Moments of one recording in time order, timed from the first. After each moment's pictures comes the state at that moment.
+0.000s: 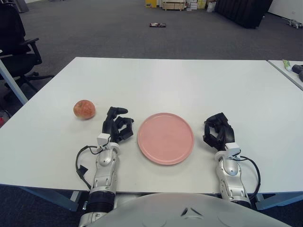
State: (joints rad) left arm 0.14 -0.08 0.08 0.20 -0.06 -0.27 0.05; right arm 0.21 0.04 -0.07 0.20 -0.07 -0.39 -0.15
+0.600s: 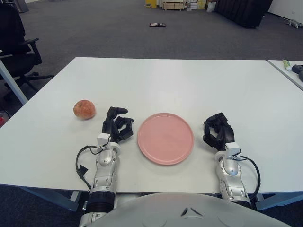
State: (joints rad) left arm 0.14 -0.09 0.09 0.22 -0.03 -0.31 0.10; right arm 0.21 0.04 -0.07 0.19 -0.06 -0.38 -0.14
